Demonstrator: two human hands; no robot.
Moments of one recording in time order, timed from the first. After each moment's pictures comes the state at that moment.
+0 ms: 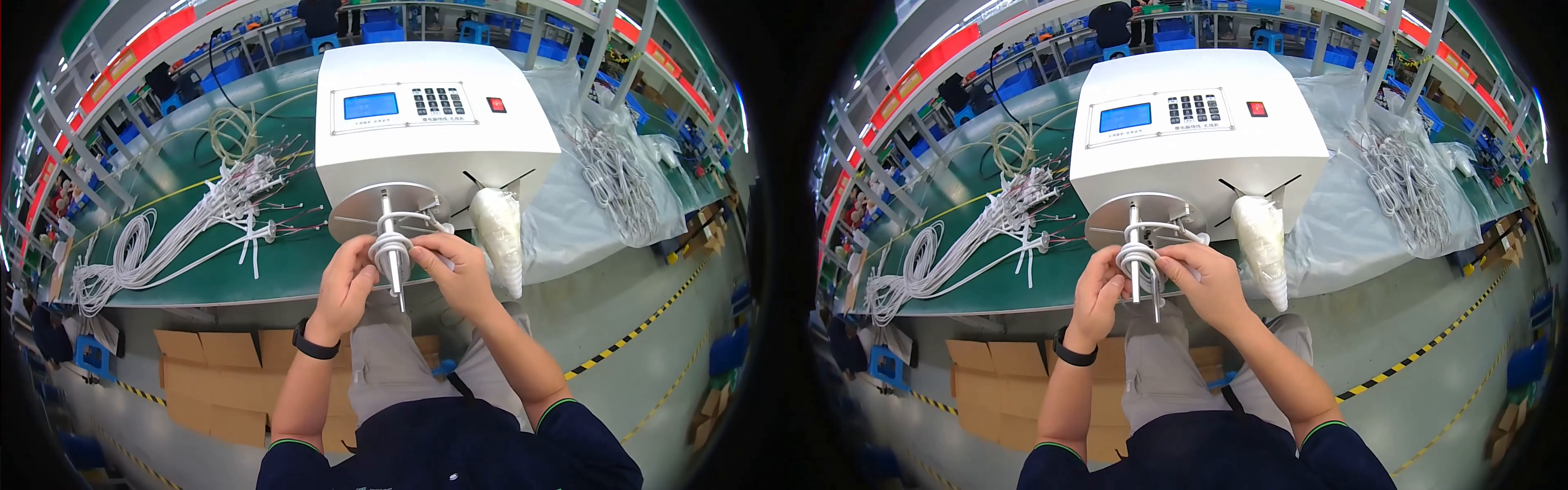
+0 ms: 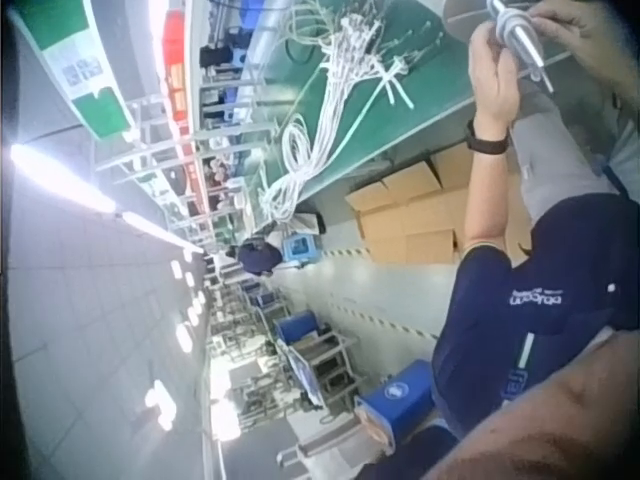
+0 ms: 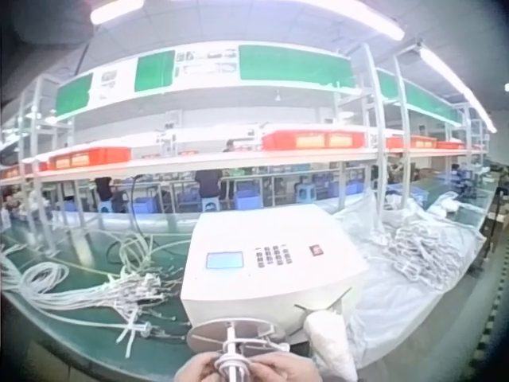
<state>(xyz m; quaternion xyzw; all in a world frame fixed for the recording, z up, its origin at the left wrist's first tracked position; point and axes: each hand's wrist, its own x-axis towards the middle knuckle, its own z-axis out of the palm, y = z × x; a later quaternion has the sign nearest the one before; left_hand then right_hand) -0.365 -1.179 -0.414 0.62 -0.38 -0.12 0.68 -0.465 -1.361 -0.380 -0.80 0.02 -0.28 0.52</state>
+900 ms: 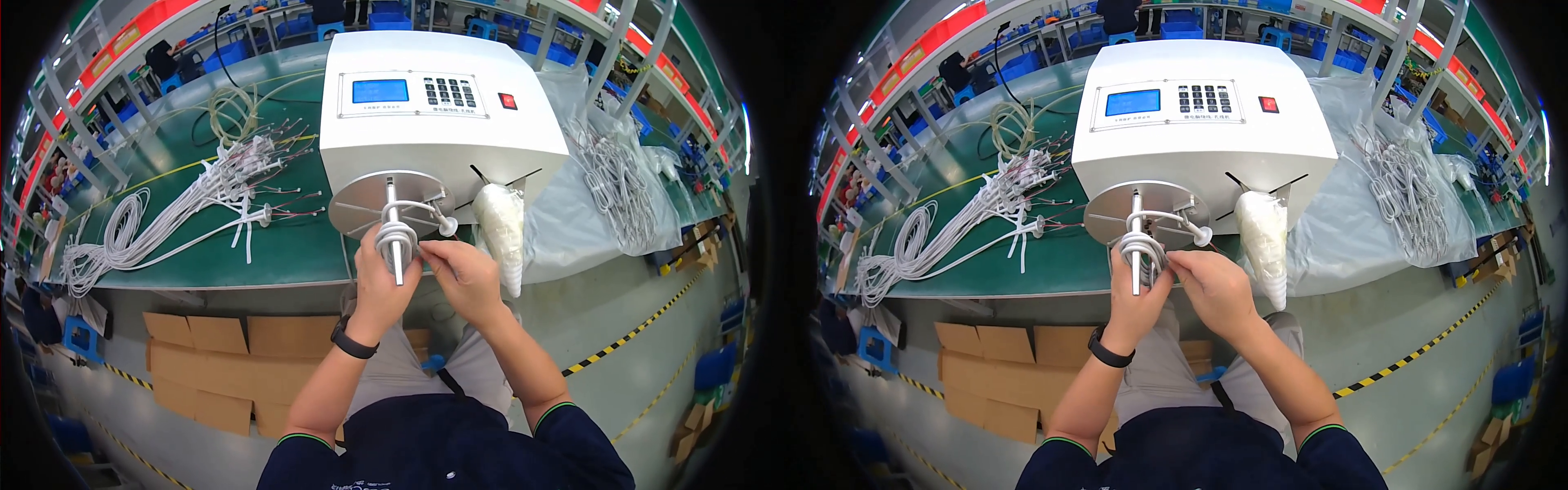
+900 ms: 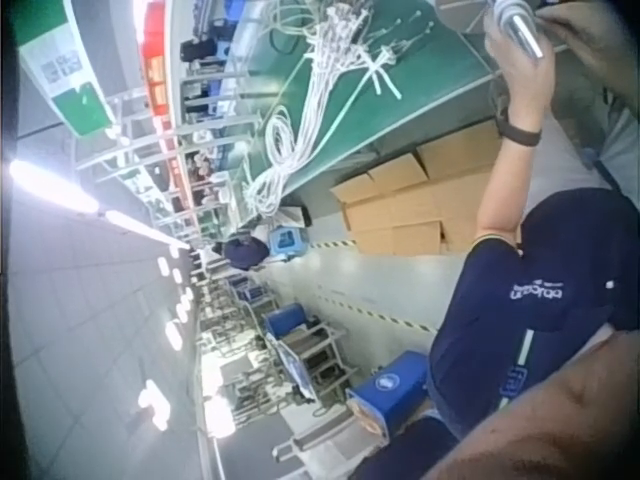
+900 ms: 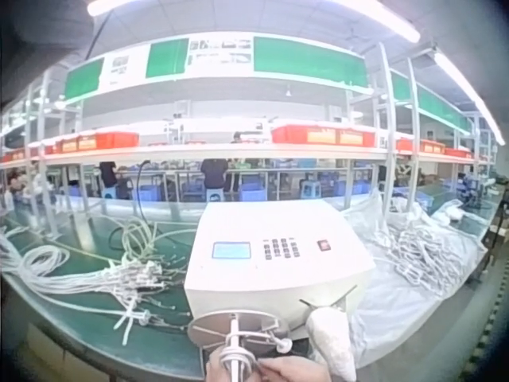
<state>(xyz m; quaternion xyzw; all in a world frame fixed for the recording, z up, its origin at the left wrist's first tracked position) -0.399 -1.234 -0.439 0.72 -0.32 0.09 0.61 -0.477 -1.367 -0.393 -0.86 -0.05 -0.37 0.35</state>
